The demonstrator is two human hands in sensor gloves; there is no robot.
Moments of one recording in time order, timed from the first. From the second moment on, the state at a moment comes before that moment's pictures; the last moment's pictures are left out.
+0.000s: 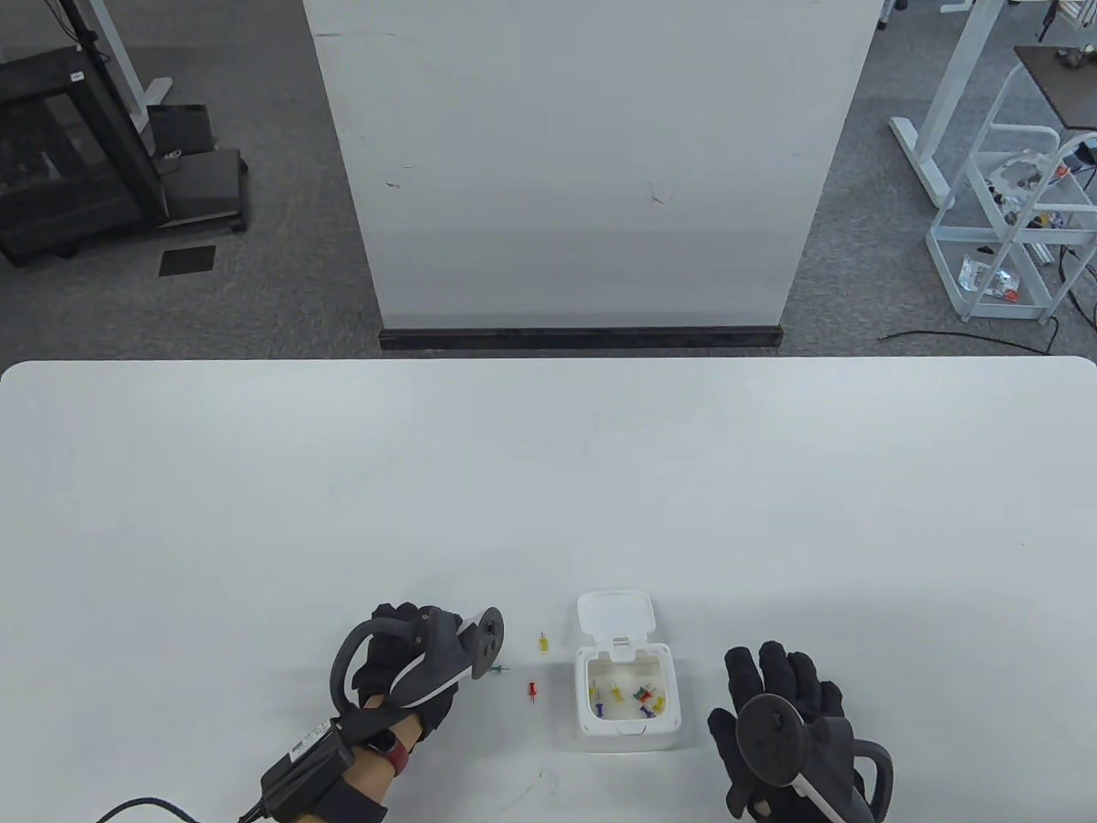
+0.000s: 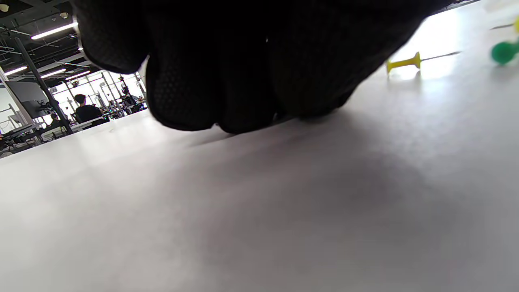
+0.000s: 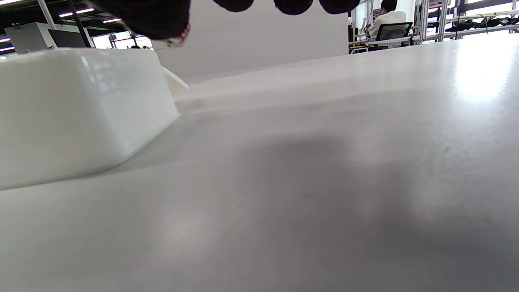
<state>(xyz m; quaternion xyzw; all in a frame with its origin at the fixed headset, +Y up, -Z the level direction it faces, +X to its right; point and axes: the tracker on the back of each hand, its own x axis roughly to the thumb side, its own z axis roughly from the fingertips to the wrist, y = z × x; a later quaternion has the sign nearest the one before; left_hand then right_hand) -0.153 -0.753 -0.315 -0.04 -0.06 -0.15 0.99 0.186 -0.740 -0.204 -0.03 0.02 0.99 0.10</state>
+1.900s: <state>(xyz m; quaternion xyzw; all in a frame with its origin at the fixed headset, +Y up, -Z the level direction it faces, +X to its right) -0.057 -0.689 -0.279 0.02 -0.22 0.04 0.97 0.191 -0.742 -0.206 -0.03 0.04 0.99 0.13</state>
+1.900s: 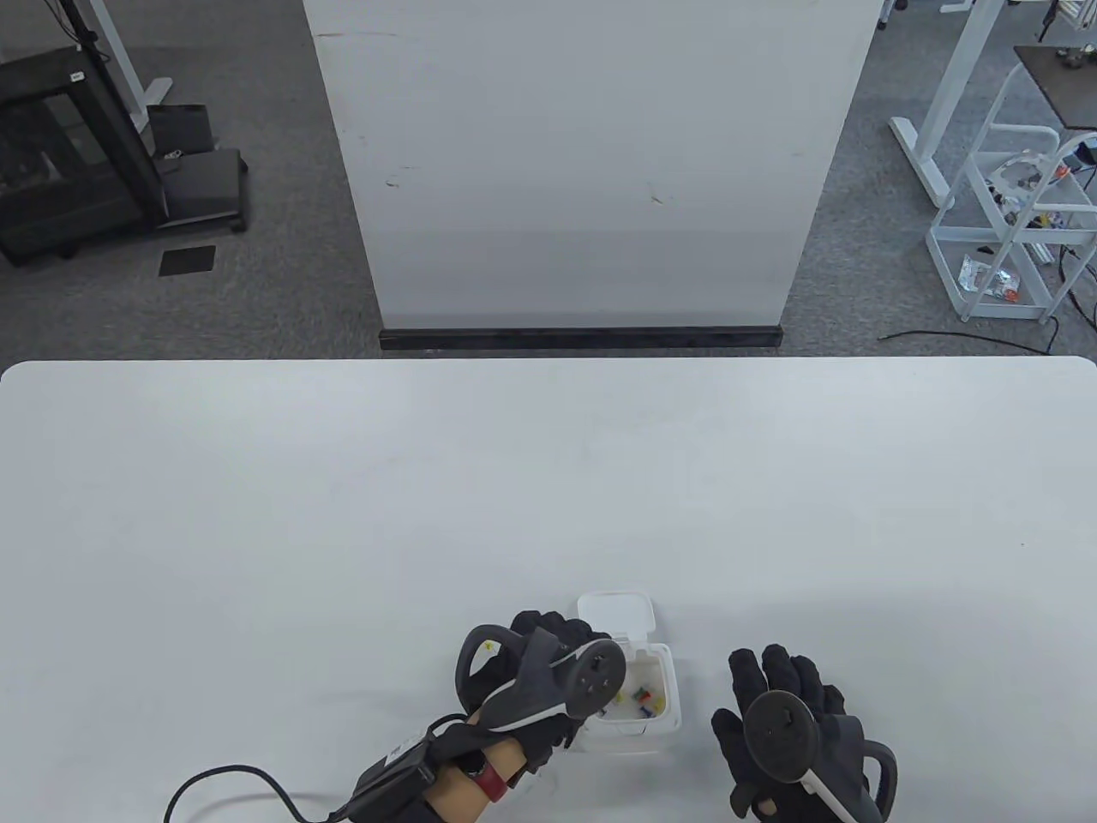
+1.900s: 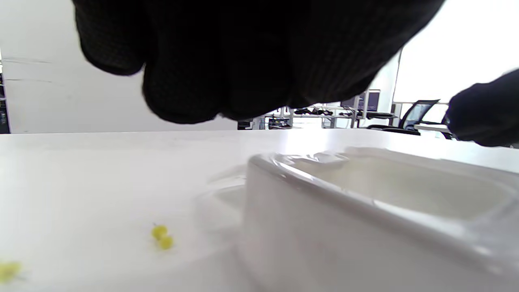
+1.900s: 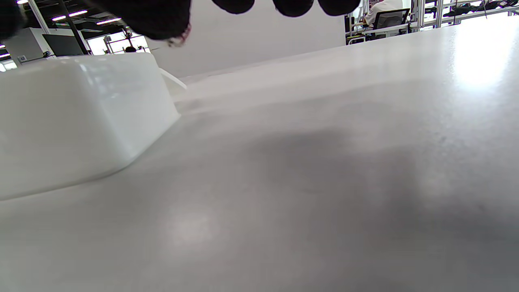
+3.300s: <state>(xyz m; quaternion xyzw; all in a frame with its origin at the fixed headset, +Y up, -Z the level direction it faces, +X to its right) -0.117 -0.754 -0.326 -0.06 -0.09 -0.10 0.99 0.191 -0.743 -0.207 -0.04 0.05 0.99 0.13</state>
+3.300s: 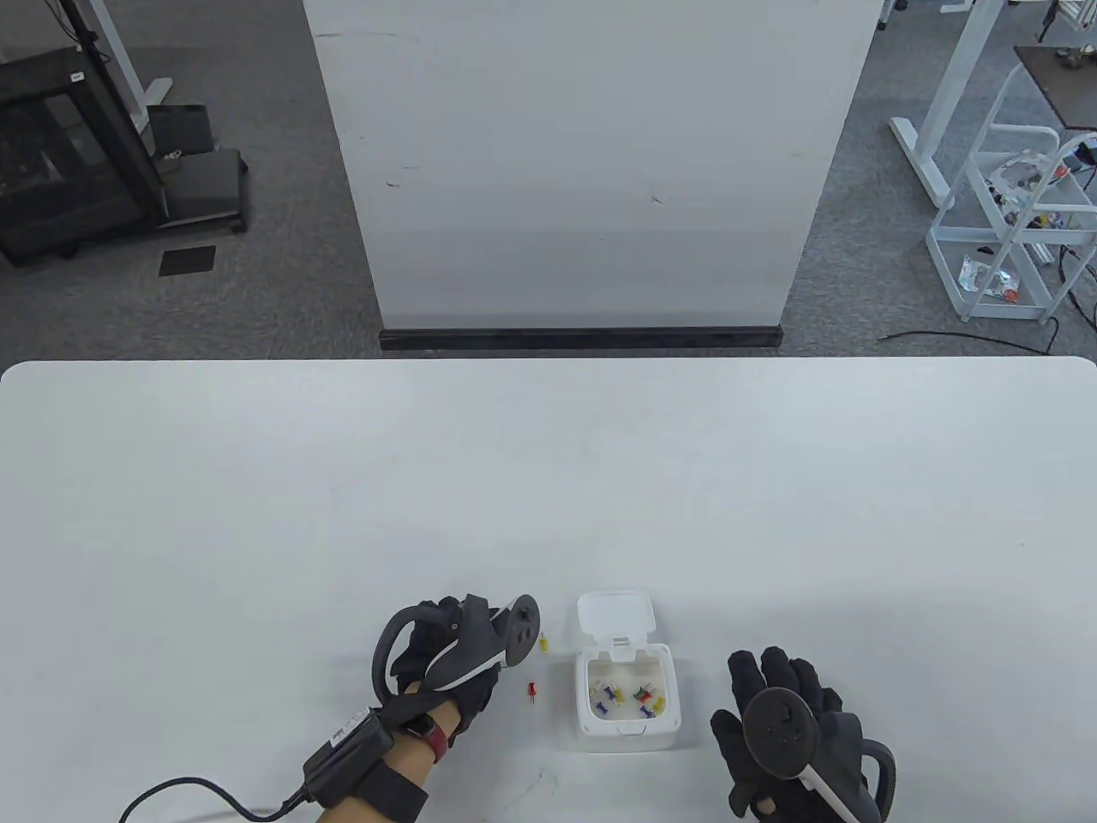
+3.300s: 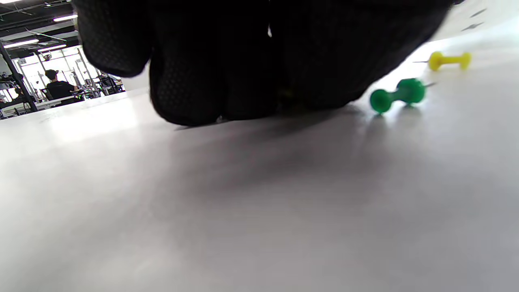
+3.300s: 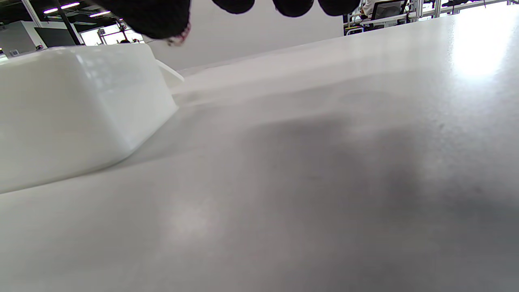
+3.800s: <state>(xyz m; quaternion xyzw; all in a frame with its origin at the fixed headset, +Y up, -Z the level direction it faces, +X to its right) -0.086 -0.695 -0.295 0.01 -0.17 0.07 0.98 0.193 -0.743 -0.208 -0.04 0.05 0.99 0.14</state>
